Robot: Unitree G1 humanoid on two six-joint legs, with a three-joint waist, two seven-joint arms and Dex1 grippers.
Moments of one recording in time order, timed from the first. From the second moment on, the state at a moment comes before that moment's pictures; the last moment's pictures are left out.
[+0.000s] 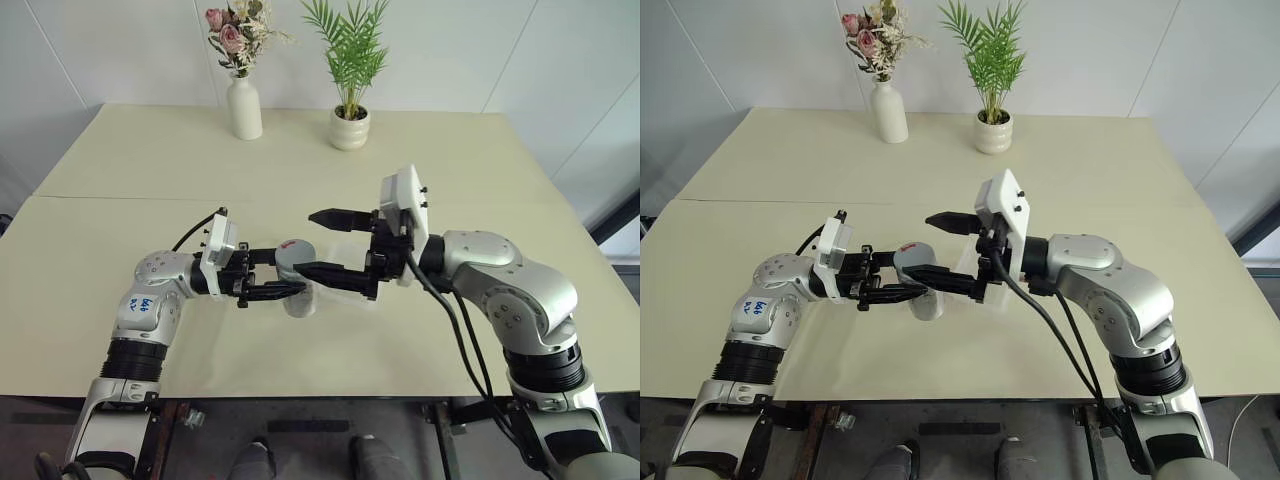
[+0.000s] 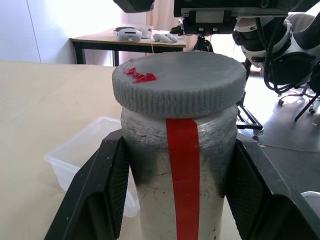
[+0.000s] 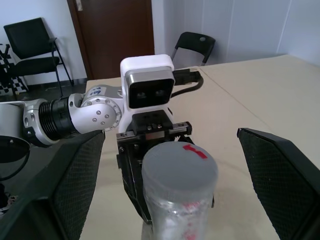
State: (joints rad) left arm -0.62 0.51 0.02 0.24 -0.49 0.18 -1.35; right arm -0.74 -0.44 0.12 -0.38 0.67 0.78 0.77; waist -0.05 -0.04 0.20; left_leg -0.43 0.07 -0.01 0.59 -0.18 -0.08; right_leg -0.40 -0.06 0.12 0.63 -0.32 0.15
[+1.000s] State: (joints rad) left arm -0.62 0.51 0.02 0.24 -0.49 0.18 -1.35; right arm -0.77 -0.38 0.20 -0.27 0.53 0.74 0.77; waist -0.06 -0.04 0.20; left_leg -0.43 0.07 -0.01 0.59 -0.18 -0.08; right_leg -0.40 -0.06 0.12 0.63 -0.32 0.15
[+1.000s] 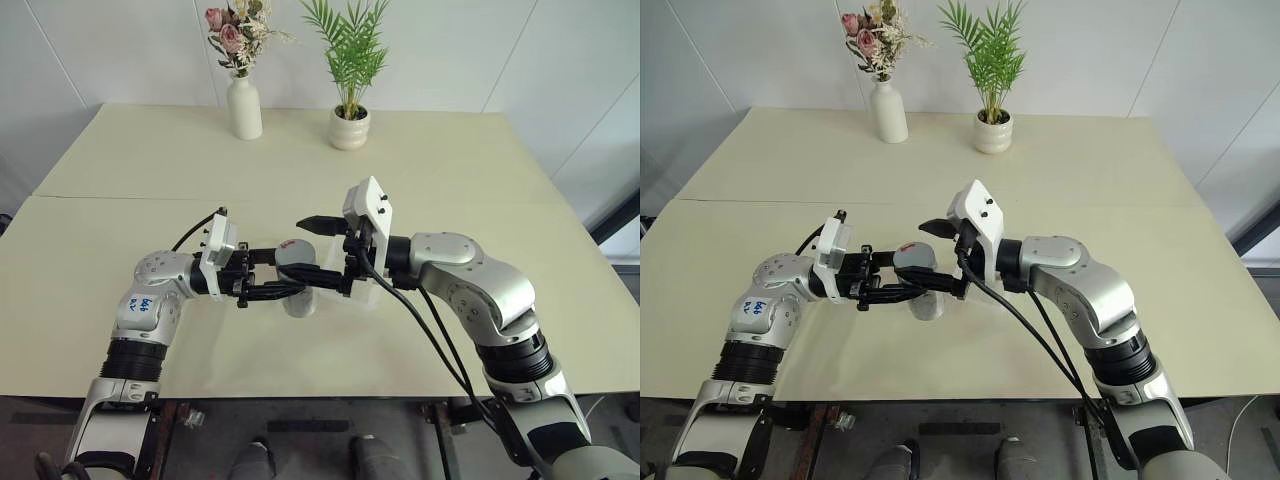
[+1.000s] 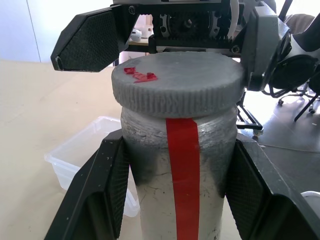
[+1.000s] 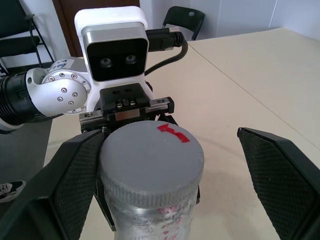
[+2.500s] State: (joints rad) left arm -0.62 0.51 0.02 0.24 -0.49 0.18 -1.33; right arm -0.75 -0.47 0.15 -0.27 0.54 0.74 0.84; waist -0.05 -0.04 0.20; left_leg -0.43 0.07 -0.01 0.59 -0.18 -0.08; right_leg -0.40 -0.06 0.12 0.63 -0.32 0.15
